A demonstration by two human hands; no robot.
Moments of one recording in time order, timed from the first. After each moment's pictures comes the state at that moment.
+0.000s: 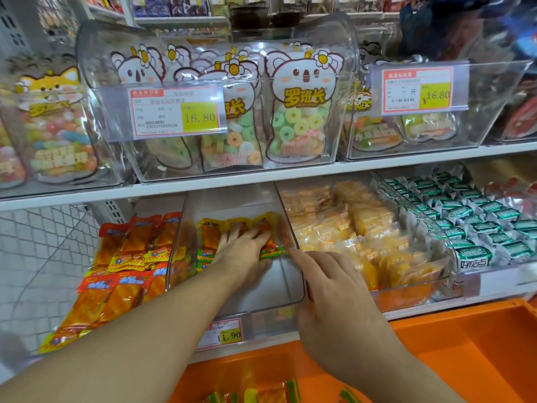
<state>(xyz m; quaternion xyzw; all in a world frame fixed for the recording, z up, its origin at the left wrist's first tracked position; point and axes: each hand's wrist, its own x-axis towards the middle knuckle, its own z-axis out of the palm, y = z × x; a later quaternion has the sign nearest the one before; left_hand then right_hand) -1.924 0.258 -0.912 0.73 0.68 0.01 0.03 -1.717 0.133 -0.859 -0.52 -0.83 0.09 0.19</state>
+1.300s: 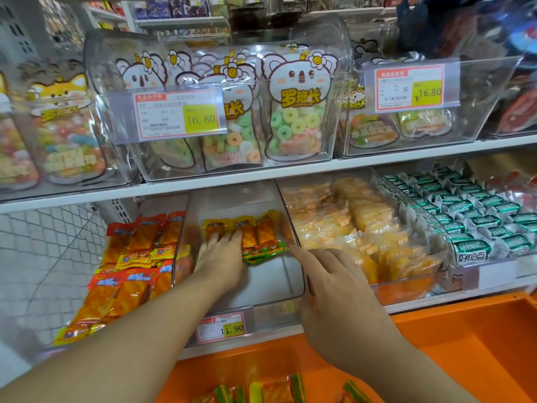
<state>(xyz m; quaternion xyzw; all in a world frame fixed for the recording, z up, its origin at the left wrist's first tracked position) -1.954 0.237 -0.917 0.67 0.74 0.03 0.03 -1.715 0.132 -0.861 -0.51 -0.83 0.09 0.19</state>
